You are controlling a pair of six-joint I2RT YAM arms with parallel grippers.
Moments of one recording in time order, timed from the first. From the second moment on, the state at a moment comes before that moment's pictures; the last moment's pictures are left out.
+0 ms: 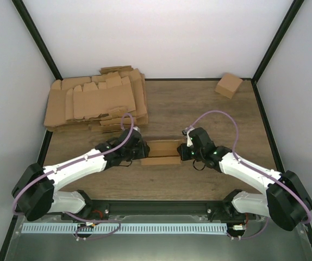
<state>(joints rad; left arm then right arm) -0.81 1.30 0.77 -0.34 -0.05 -0.83 0.64 1.18 0.60 -0.23 -0.10 0.44</state>
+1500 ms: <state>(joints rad) -0.91 1.55 1.26 -0.68 0.03 0.06 0.64 1.18 0.57 -0.20 -0.06 0.36</state>
